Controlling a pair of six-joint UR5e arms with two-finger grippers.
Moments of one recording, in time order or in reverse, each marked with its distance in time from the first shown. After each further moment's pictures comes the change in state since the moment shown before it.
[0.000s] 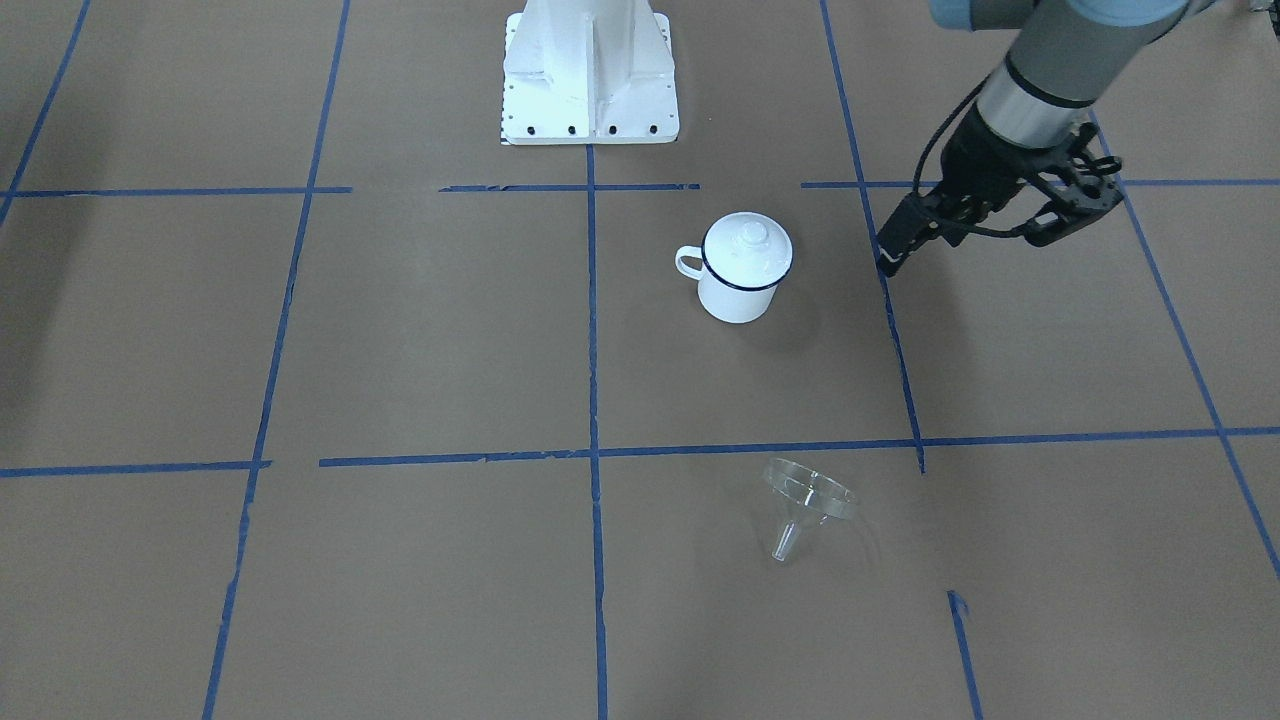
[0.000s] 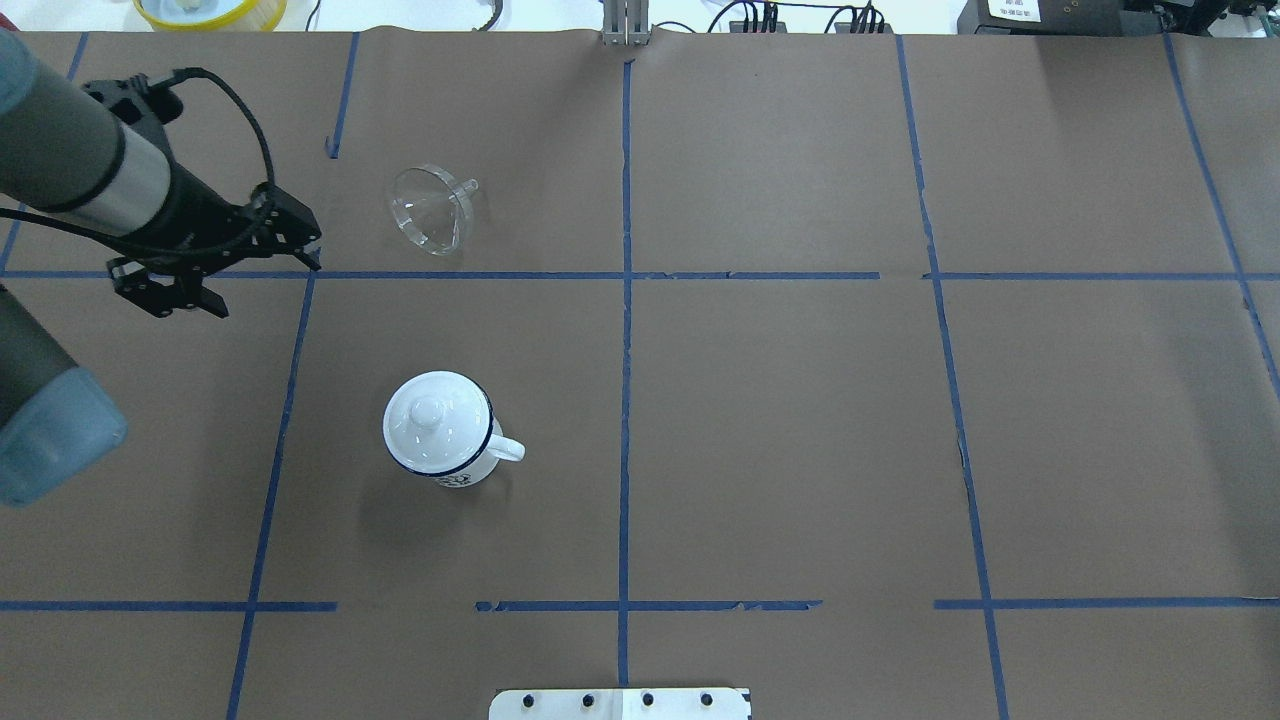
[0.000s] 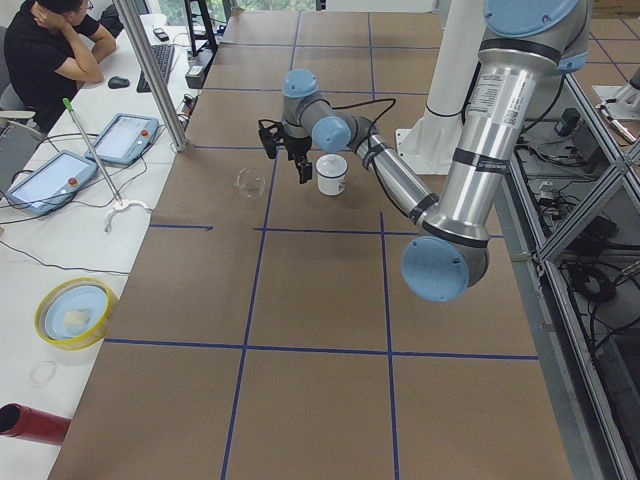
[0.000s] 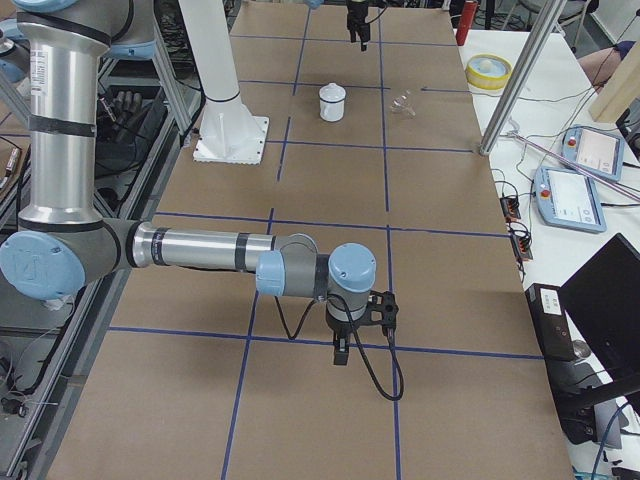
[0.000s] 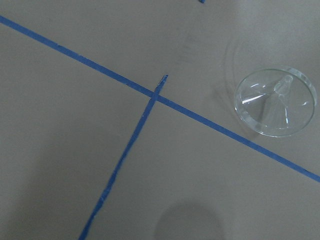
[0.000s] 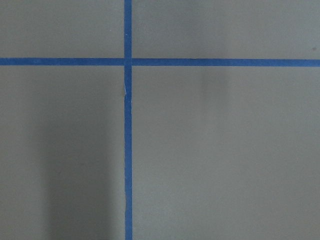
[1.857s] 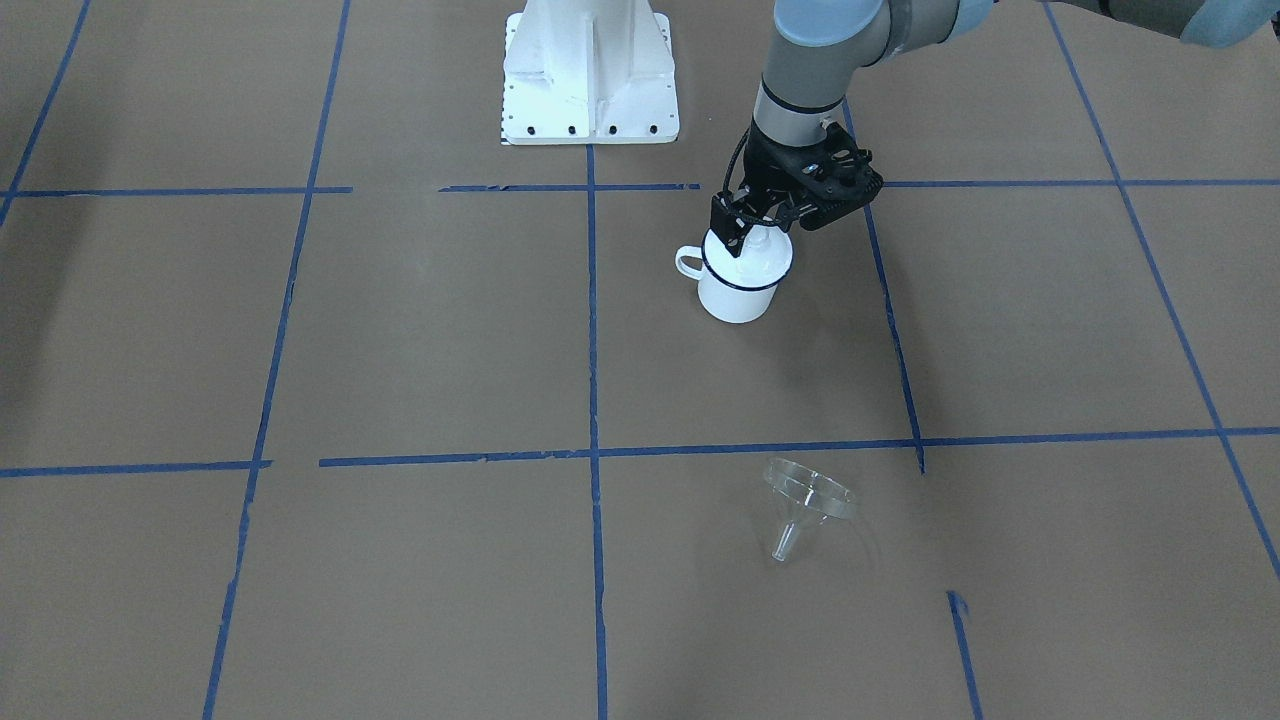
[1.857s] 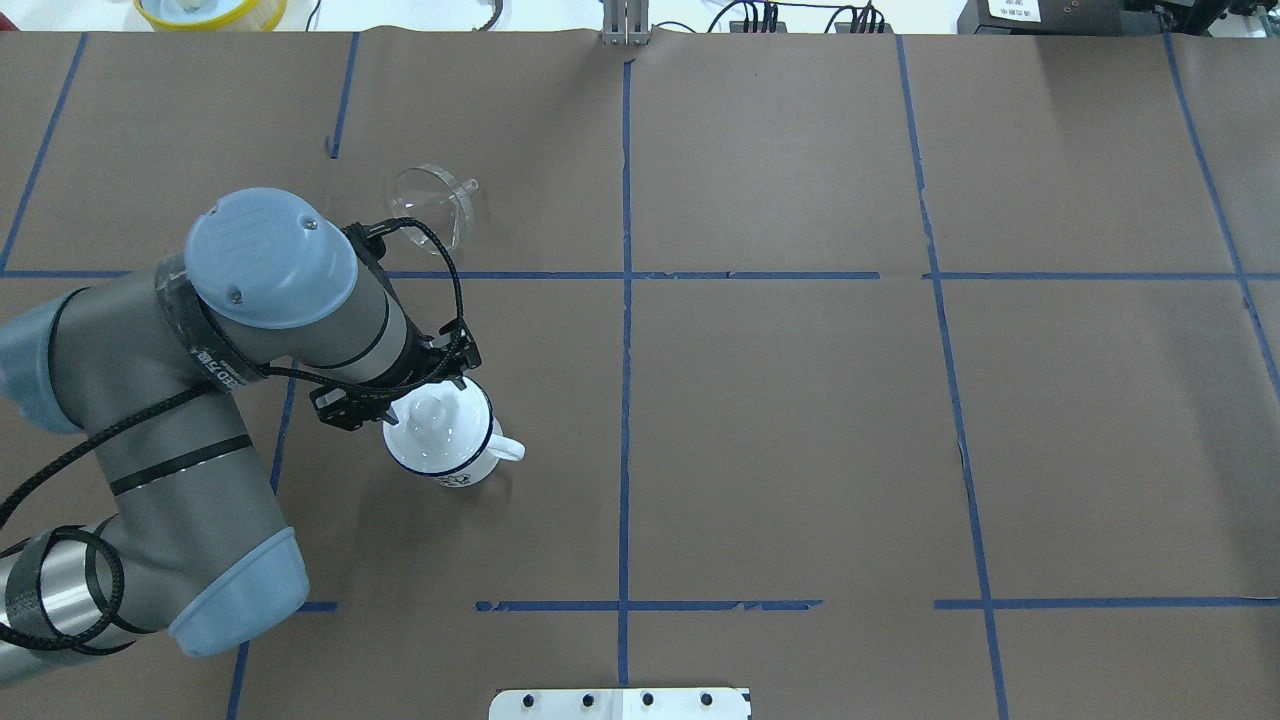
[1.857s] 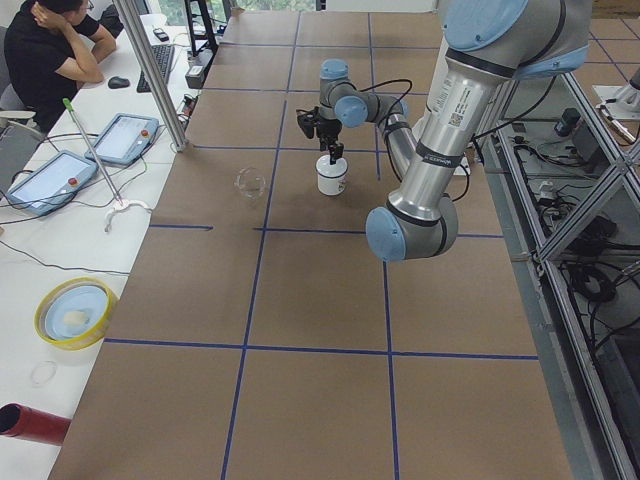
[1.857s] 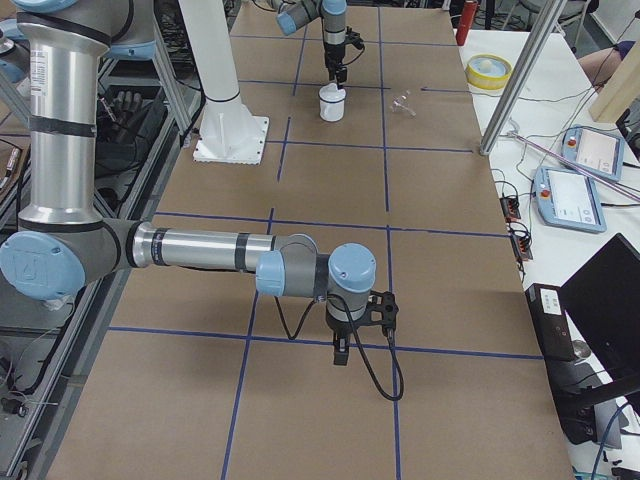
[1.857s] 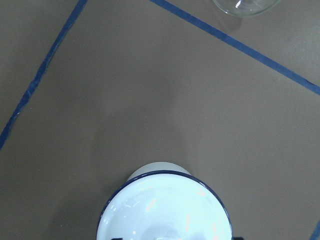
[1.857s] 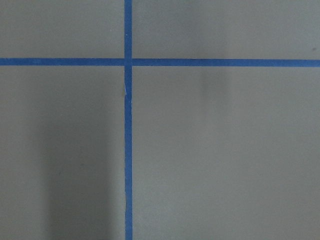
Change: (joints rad) left arm 0.277 -0.120 0.067 0.029 0.171 -0.218; right arm 0.000 0.000 0.000 0.000 0.000 0.000
